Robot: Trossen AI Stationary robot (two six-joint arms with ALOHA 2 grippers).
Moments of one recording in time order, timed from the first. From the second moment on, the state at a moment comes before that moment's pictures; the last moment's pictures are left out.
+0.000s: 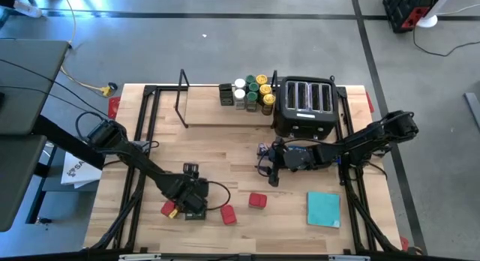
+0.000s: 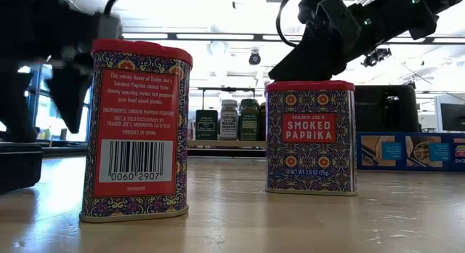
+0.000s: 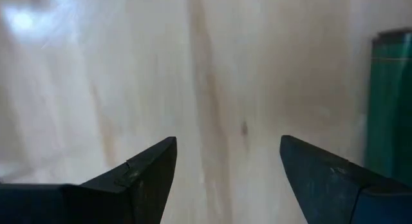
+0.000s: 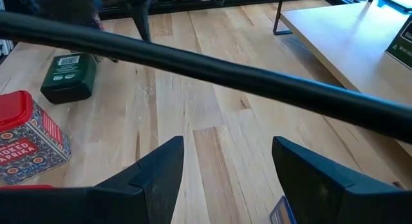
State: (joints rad) left arm -0.59 1.70 1.04 -0.91 -0.31 -0.47; right arm 0.24 1.48 0.66 0.32 0.37 0.21
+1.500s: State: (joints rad) left arm -0.62 1.86 1.12 -0.96 -0.44 -0.49; right arm 0.24 1.49 0.66 0.31 0.37 0.23
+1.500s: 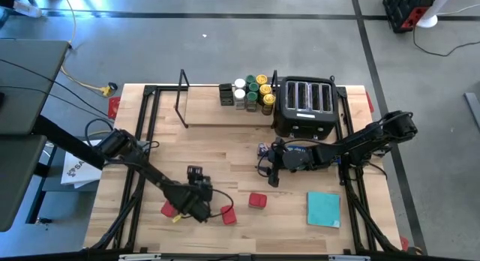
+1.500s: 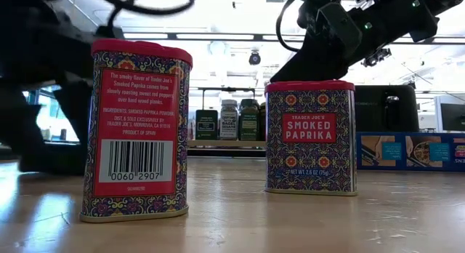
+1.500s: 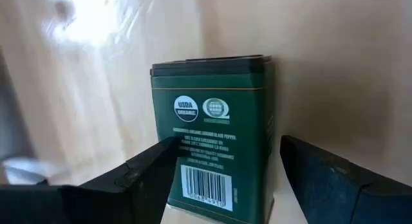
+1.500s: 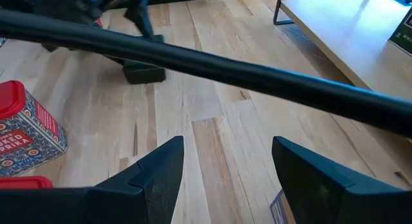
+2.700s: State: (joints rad) left arm -0.68 1.58 0.71 -0.65 -0.64 -1.06; right arm 0.17 1.95 1.32 0.12 0.05 -0.22
